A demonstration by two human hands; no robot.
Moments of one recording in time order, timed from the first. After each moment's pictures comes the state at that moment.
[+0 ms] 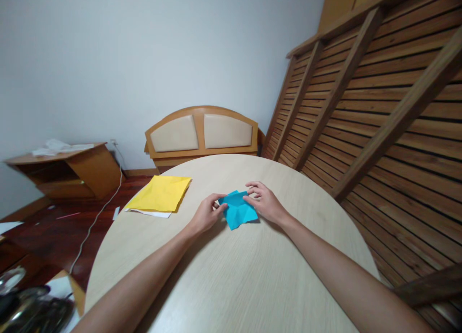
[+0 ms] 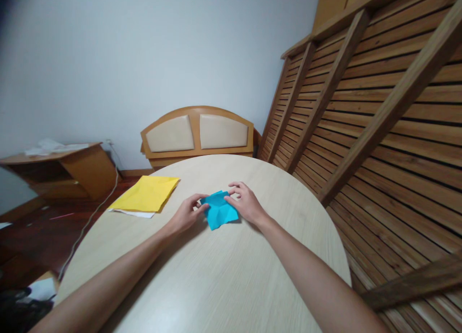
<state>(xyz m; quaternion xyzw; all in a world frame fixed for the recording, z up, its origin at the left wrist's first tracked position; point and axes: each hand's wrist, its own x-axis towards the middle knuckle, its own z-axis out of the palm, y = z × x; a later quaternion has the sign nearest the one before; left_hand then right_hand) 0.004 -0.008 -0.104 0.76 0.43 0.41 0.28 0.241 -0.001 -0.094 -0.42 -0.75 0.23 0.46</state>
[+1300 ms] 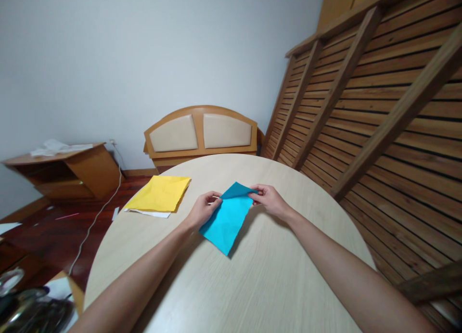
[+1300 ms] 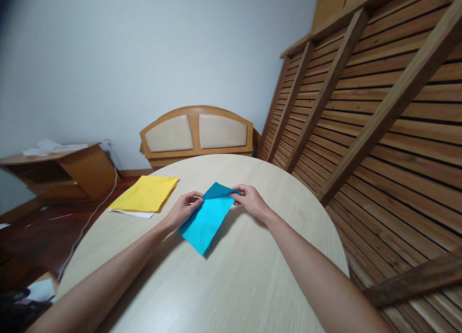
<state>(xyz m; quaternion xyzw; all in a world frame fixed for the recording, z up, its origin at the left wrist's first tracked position) -0.003 -0.006 -0.091 0.68 0.46 0.42 0.39 0.252 0.013 -0.100 -0.41 -0.63 0.48 0.46</state>
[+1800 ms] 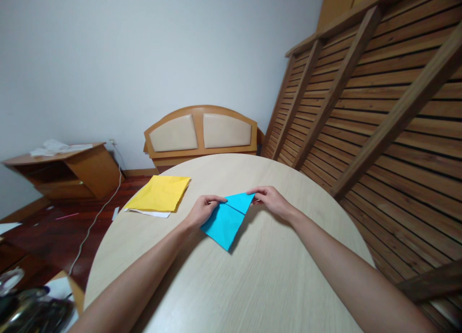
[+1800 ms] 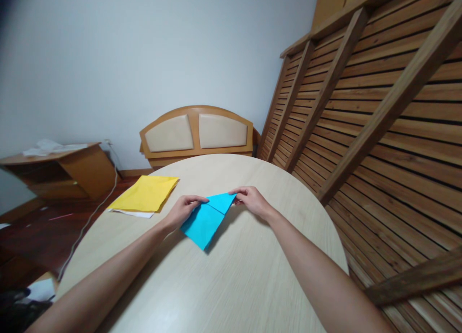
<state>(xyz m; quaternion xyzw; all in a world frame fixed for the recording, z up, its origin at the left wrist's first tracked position) -0.005 -0.013 -0.087 0.70 0.47 0.38 0.37 0.258 0.012 -0.099 -0.42 -0.62 0.50 0.43</state>
